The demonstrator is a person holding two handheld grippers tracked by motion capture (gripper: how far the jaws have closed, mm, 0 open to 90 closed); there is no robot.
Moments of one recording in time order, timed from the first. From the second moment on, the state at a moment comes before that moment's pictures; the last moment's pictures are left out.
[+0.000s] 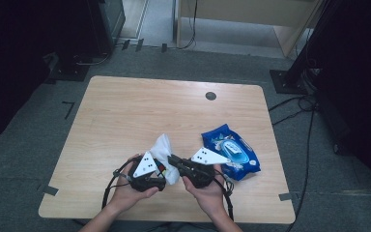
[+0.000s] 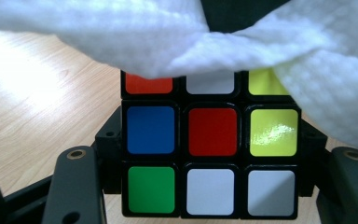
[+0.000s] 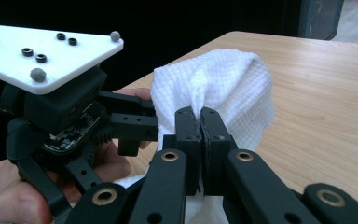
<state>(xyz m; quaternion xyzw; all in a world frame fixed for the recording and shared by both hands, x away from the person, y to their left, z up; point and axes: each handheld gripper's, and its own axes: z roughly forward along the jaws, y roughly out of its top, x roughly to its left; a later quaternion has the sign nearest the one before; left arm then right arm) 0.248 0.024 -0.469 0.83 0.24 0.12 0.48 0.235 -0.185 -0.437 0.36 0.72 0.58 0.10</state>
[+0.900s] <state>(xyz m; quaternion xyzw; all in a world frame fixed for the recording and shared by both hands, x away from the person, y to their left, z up) 0.252 0.036 -0.461 0.82 0.25 0.14 0.49 0.250 -0.211 -0.442 0.41 0.72 0.54 0.13</state>
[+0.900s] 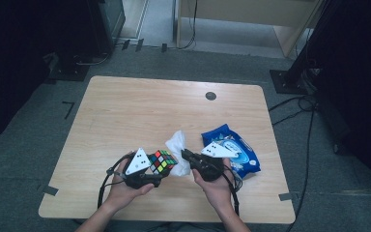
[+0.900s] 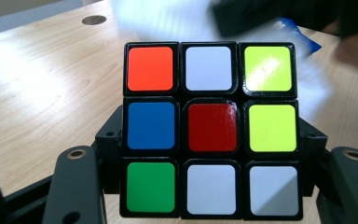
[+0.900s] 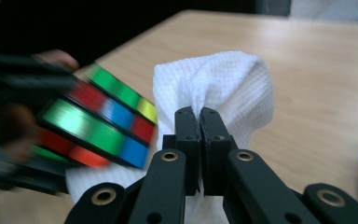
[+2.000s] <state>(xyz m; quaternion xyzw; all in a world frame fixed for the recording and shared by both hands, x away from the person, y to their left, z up) 0.247 0.032 -0.456 0.82 0.24 0.14 0.50 0.246 -0.196 -0.456 0.41 0.72 0.54 0.13</state>
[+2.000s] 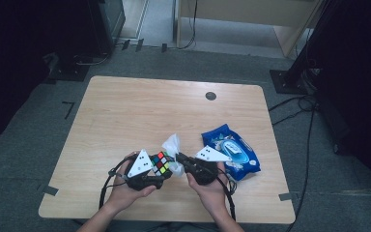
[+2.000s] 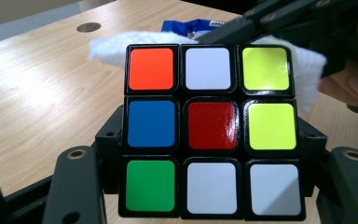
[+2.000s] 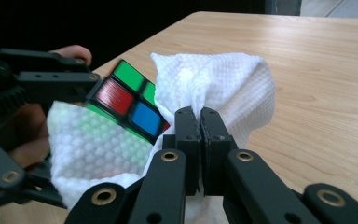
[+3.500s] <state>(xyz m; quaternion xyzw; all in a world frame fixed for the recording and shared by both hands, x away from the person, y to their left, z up) 0.237 0.024 -0.464 0.80 0.24 0.21 0.51 0.249 -0.181 -0.447 0.52 0.64 0.56 -0.05</state>
